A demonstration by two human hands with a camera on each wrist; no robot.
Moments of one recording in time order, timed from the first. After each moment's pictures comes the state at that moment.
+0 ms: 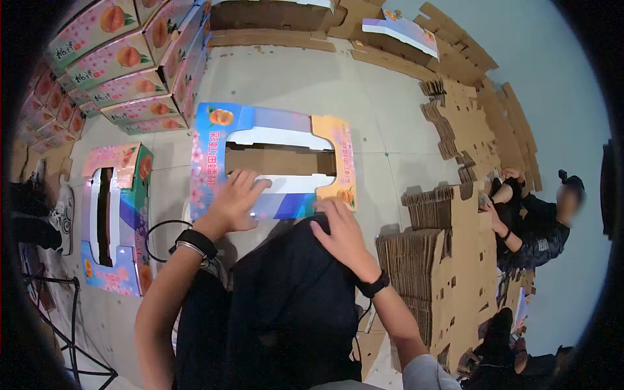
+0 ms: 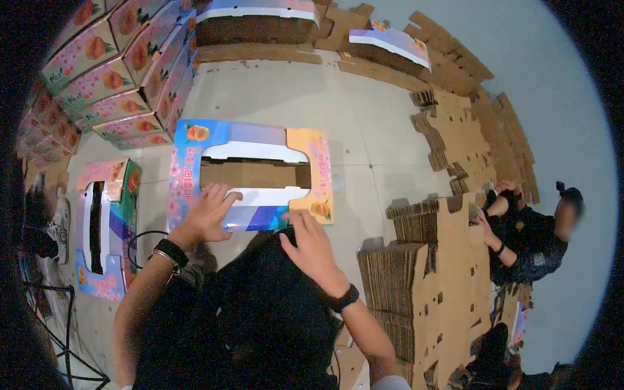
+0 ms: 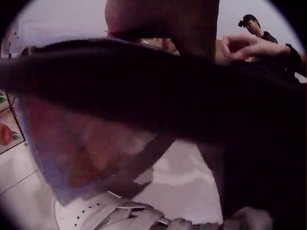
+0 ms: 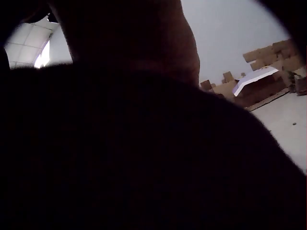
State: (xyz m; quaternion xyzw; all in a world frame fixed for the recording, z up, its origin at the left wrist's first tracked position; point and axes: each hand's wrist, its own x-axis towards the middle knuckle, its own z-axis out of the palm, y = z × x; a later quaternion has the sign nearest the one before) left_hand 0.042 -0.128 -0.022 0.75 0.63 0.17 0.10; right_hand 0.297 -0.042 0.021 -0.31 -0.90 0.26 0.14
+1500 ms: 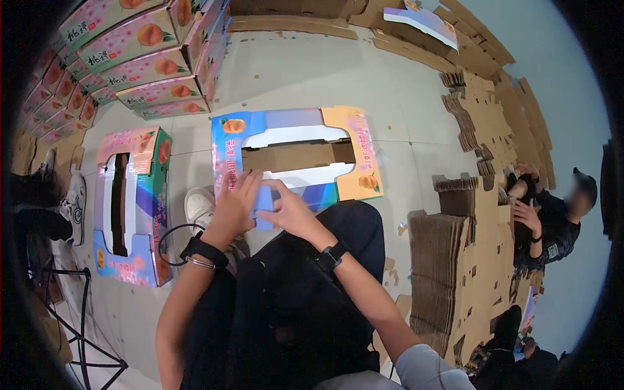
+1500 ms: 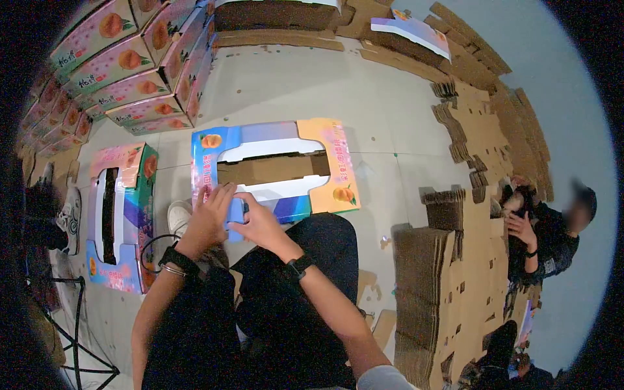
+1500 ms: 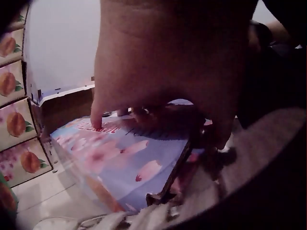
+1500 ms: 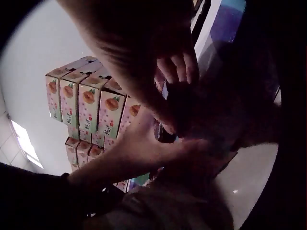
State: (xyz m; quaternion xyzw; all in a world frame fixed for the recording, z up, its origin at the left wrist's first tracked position) left_hand 0.028 -0.196 -0.063 0.67 0.74 0.08 0.03; right_hand 0.175 -0.092 -0.038 -0.29 -0.74 0.61 0.01
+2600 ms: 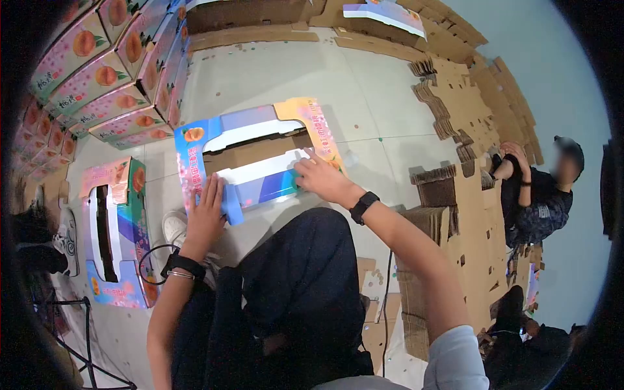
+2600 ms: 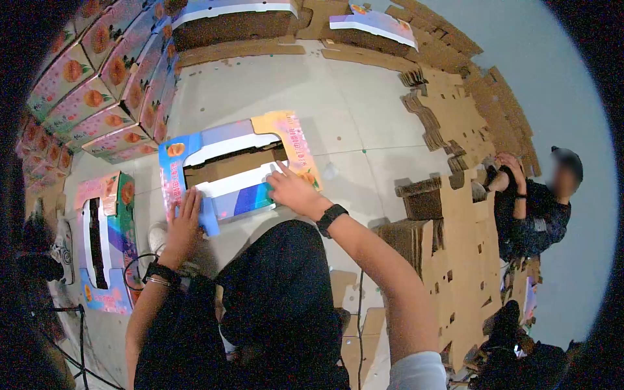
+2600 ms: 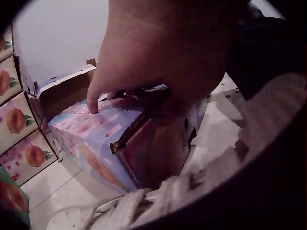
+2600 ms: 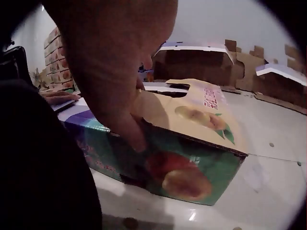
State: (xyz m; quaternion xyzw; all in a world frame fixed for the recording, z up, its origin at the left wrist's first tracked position) left_hand 0.032 -0.178 -0.064 0.62 0.78 -0.01 0.03; right_hand 0.251 0.056 -0.028 0.02 -0.99 -0.15 -0.05
